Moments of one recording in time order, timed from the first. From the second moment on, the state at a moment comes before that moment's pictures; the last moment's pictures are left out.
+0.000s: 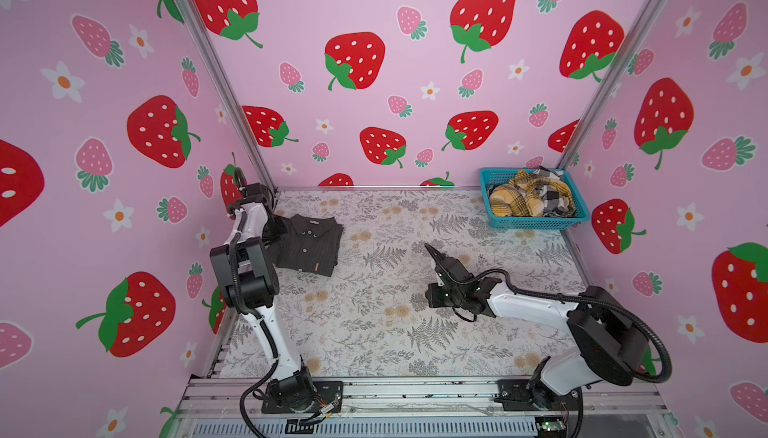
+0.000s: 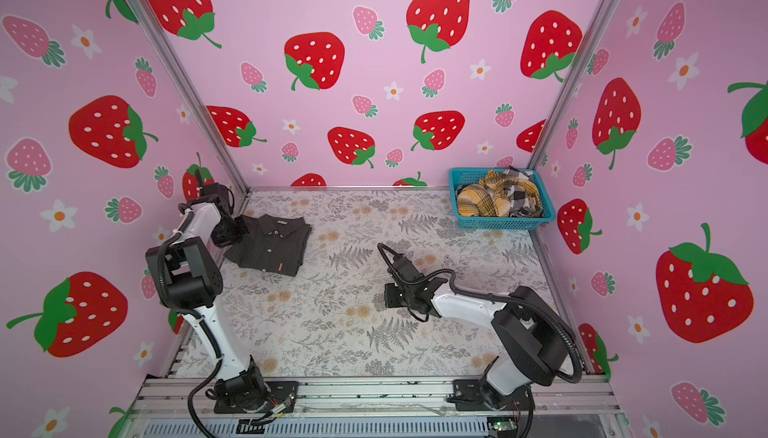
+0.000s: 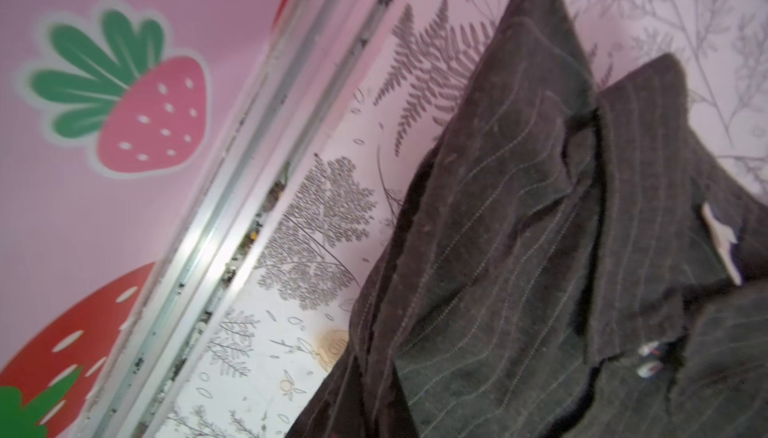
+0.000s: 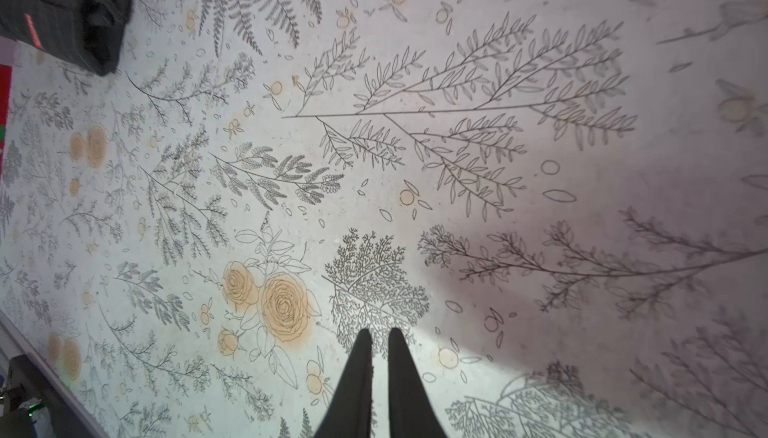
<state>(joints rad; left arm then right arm) 0.34 2.09 1.77 -0.94 -0.13 -0.22 0.91 1.55 0.78 -0.15 -0.06 0.65</state>
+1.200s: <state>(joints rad) 0.42 2.08 1.77 -0.93 -0.11 -0.31 0.90 1.59 0.97 -0.29 -0.03 0.57</state>
